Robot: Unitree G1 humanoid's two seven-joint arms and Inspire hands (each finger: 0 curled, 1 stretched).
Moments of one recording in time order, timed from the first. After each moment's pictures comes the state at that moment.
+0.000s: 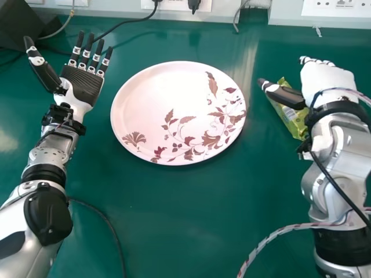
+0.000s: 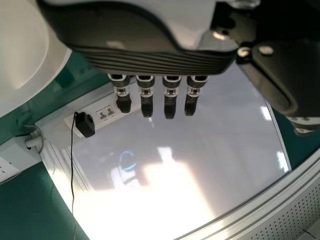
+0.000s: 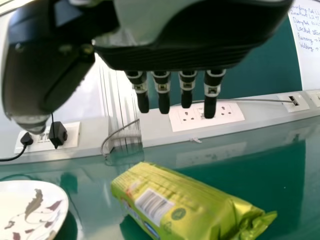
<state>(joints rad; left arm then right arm) -0.96 0.33 0.72 1.20 -0.73 0.15 -0.75 -0.48 -0.29 0.00 -0.28 -1.48 0.45 0.73</state>
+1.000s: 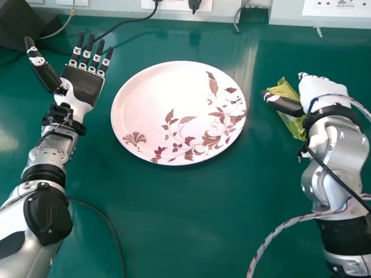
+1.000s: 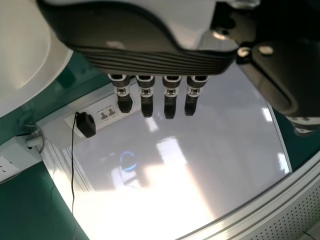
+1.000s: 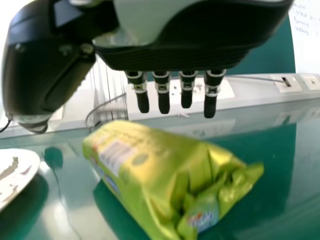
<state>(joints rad) -0.96 0.33 0.72 1.20 -0.73 0.16 -0.75 -0.50 -0.39 0.08 -0.10 -1.35 0.54 0.65</state>
